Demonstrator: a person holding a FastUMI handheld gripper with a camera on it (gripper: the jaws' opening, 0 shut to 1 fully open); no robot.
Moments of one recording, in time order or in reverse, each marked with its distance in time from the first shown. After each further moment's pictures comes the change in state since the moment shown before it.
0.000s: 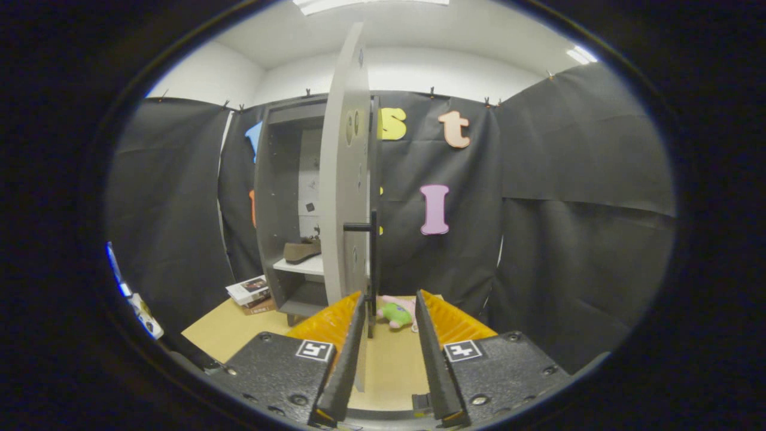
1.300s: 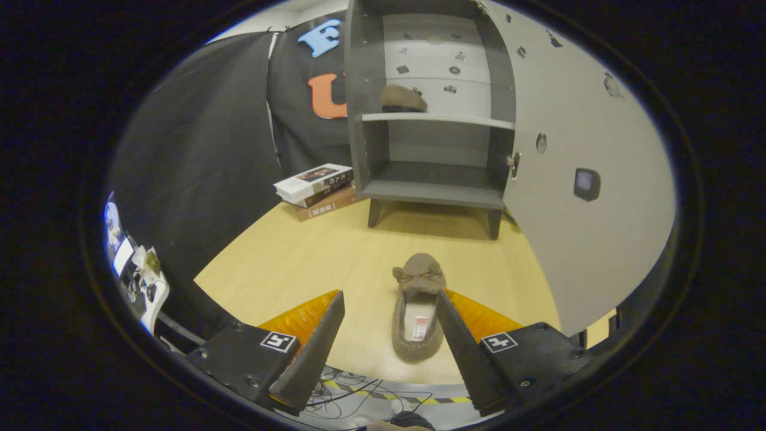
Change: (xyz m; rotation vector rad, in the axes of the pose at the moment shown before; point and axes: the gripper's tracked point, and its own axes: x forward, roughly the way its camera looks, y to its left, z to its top) arm 0.141 0.276 -0.330 -0.032 0.490 0.255
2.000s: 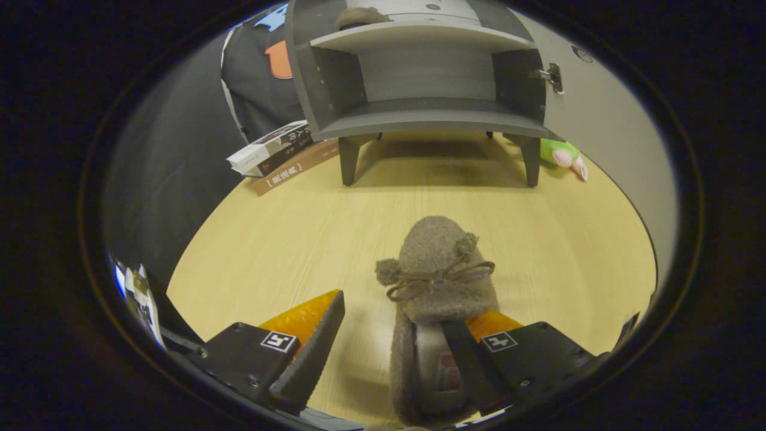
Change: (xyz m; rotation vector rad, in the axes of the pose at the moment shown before) arm 0.150 -0.013 -0.032 0.134 0.168 -0.003
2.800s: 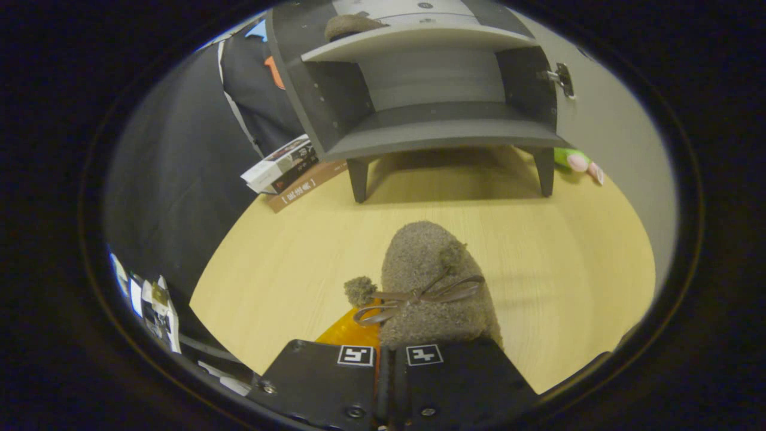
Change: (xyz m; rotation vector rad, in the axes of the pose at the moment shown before) arm -0.030 0.005 0.044 -0.005 -0.038 0.101
